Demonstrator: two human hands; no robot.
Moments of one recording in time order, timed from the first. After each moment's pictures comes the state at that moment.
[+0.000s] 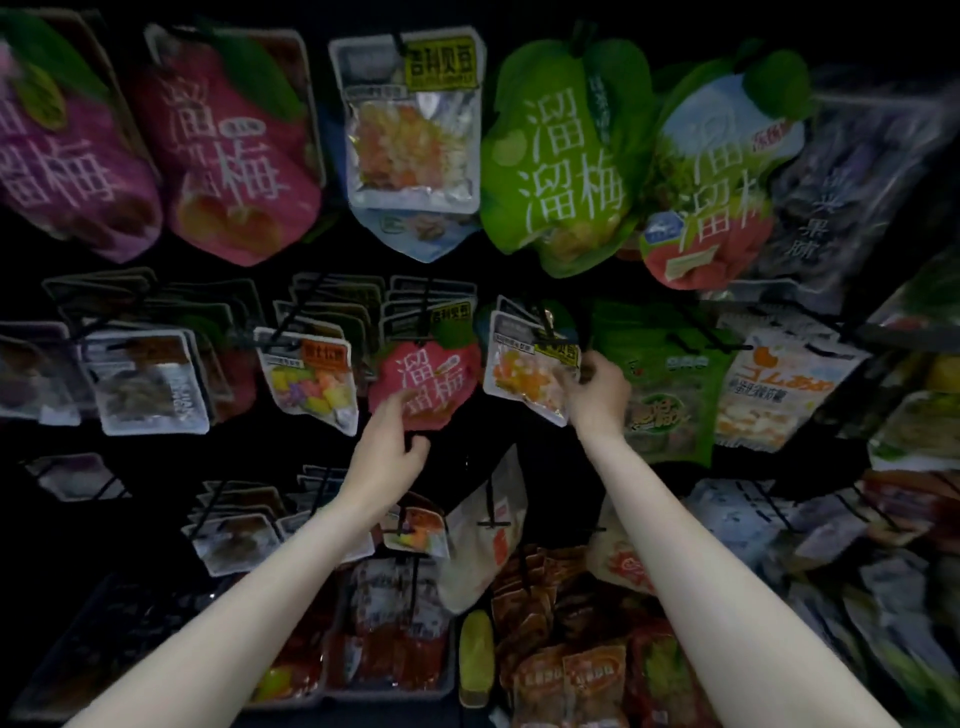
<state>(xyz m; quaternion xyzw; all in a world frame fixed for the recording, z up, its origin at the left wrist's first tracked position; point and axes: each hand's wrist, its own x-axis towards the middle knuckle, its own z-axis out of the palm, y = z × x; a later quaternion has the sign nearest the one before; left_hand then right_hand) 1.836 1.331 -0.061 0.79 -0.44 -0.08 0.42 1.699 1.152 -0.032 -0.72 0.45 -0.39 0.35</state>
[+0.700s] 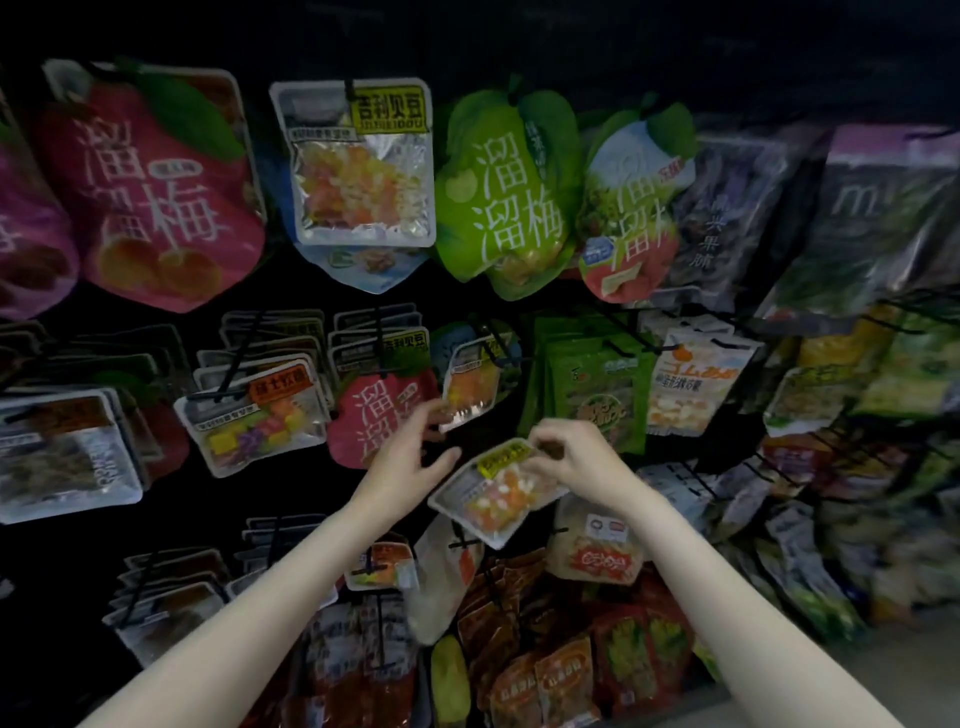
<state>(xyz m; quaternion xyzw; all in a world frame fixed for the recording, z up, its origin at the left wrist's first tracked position) 1.830 1.303 -0.046 0.66 -0.59 -0.16 0.43 1.640 1.192 -0.027 -0.90 0.29 -0.21 0.24</state>
